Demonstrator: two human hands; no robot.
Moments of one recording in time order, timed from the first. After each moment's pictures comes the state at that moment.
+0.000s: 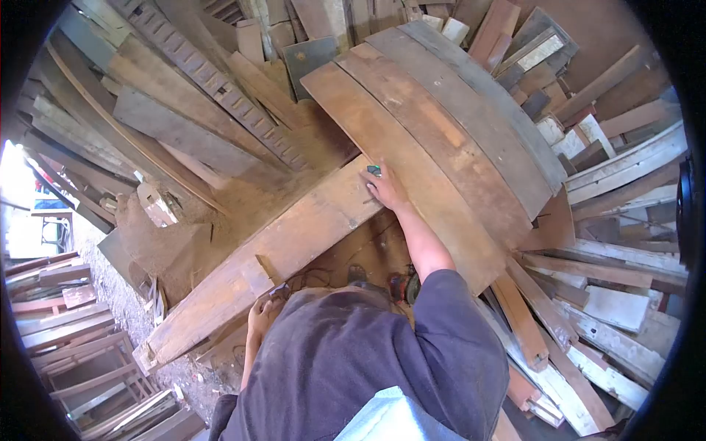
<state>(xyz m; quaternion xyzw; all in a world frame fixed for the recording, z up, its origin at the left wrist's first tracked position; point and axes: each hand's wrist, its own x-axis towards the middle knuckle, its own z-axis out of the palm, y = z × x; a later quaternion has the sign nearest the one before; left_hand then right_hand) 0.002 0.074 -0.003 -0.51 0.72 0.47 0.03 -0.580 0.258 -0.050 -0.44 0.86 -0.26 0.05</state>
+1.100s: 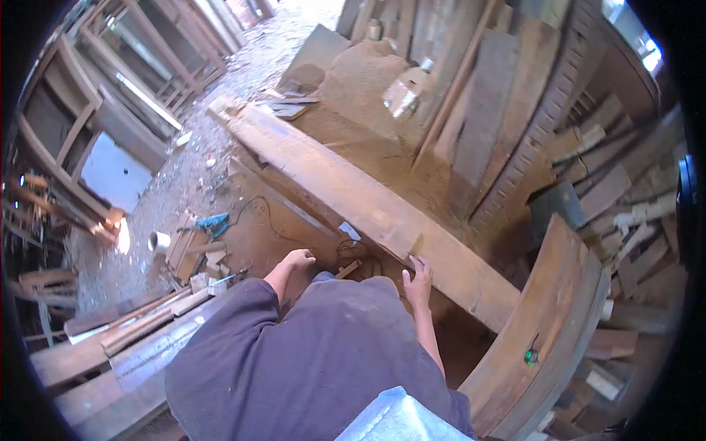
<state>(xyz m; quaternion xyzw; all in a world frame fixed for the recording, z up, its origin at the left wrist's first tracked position) 0.244 0.156 -0.081 -0.70 0.57 0.44 0.04 -0.206 0.157 0.005 -0.66 0.64 -0.28 0.28</state>
